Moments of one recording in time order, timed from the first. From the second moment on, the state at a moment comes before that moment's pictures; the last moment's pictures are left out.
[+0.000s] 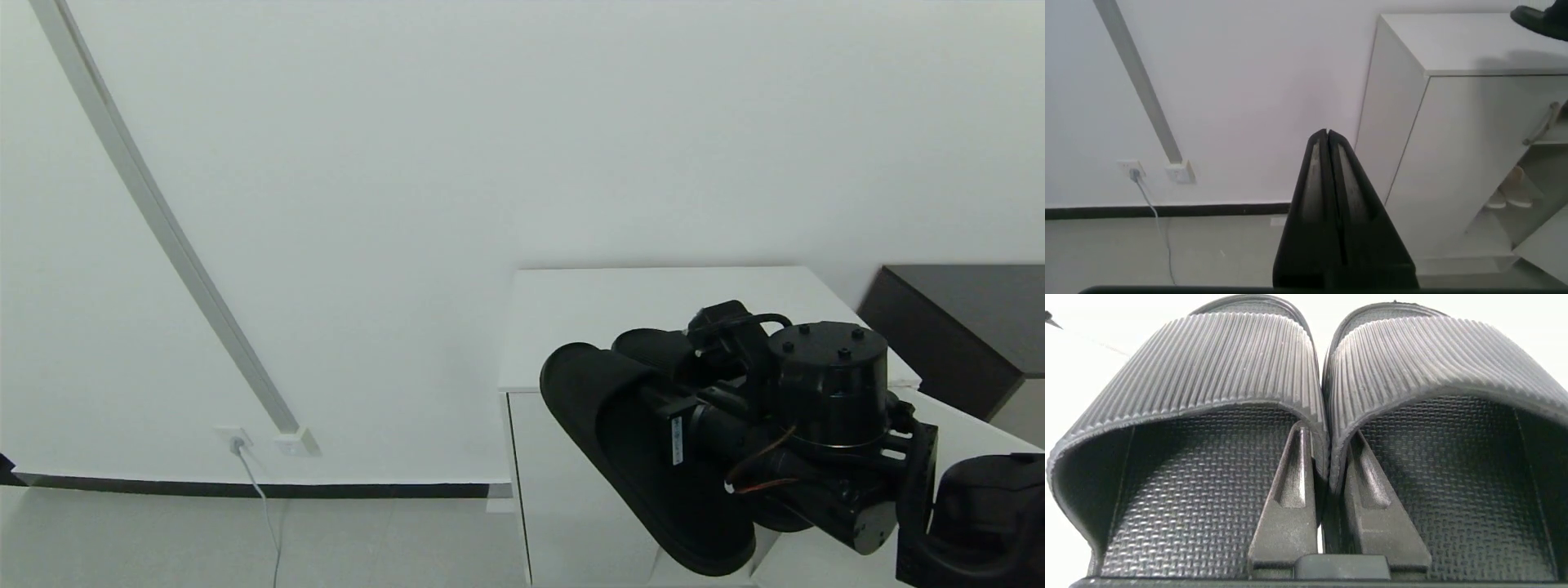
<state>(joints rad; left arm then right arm) 0.00 0.00 0.00 0.00 0.01 0.00 0.79 1.74 -0.71 -0.77 -0.29 0.14</state>
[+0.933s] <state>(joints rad) 0.00 0.00 0.00 0.00 0.01 0.00 0.80 1.77 -0.71 -0.80 -0.29 0.13</state>
